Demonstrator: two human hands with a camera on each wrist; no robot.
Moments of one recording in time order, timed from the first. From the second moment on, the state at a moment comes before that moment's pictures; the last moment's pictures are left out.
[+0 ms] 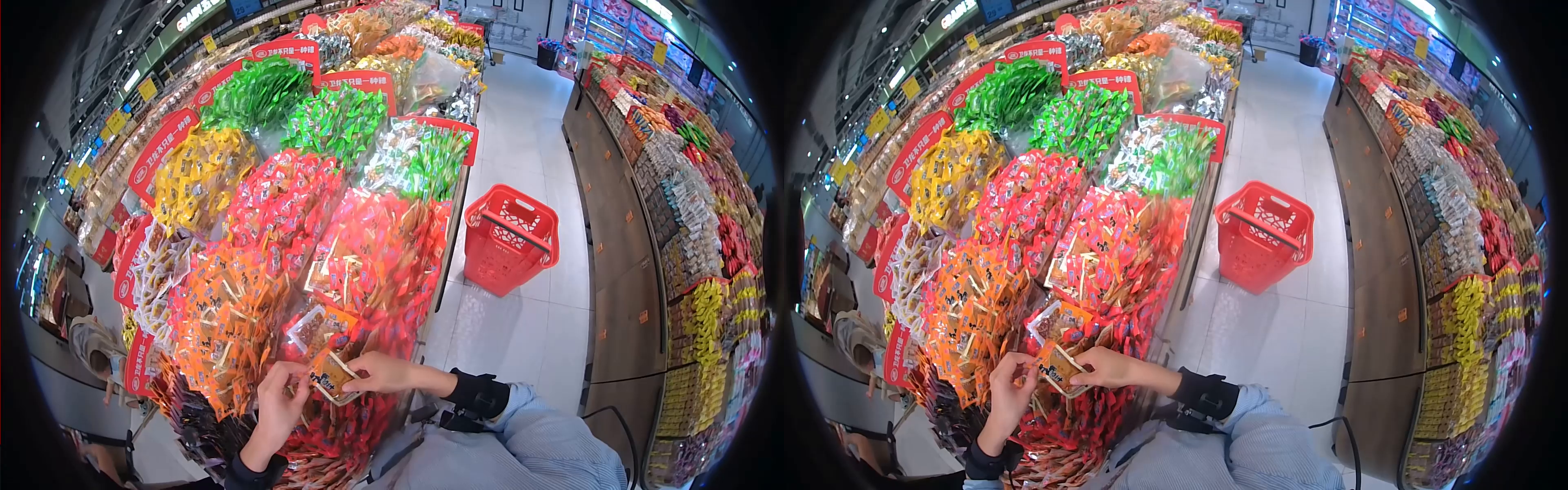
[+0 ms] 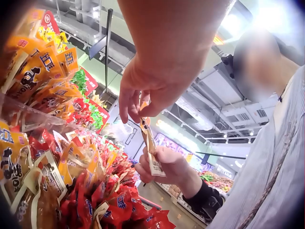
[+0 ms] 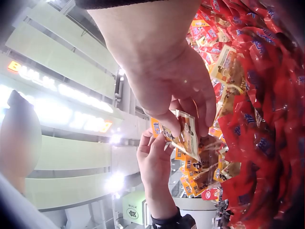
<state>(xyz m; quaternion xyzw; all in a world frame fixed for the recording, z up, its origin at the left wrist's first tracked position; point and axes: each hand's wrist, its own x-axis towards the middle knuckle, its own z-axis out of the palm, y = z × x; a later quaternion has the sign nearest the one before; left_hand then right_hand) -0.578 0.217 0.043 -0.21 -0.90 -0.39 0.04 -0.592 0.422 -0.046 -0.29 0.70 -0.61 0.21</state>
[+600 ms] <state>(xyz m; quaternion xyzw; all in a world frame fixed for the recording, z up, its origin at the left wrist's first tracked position) -0.538 0.178 -0.009 -0.08 -0.74 -0.65 -0.14 -0.559 0.415 -0.046 -0.31 0.72 -0.56 0.26</state>
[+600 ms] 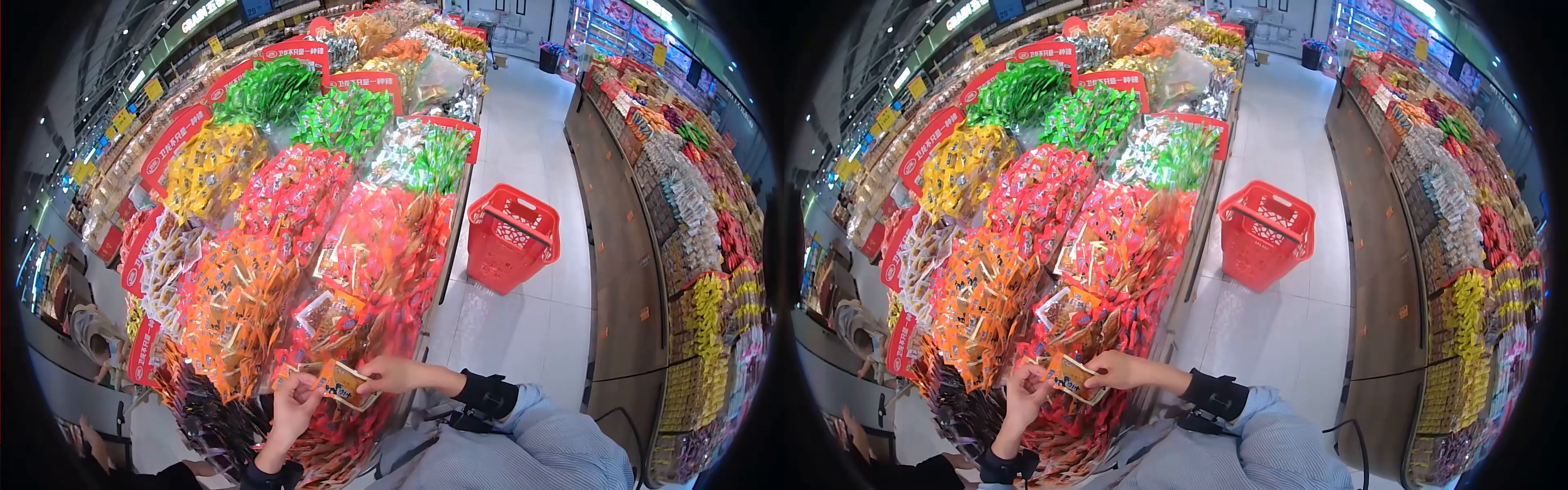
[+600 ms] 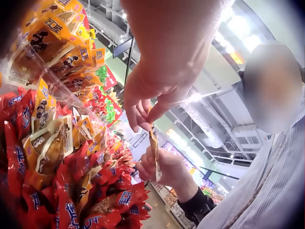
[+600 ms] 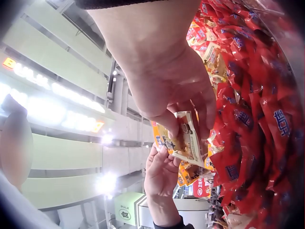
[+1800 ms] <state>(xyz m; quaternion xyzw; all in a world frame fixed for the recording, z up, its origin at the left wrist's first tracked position) -0.562 0.274 -0.006 -0.03 -0.74 -0.67 -0.11 -0.612 0.483 -0.028 -0.32 0.72 -0.59 0.19</state>
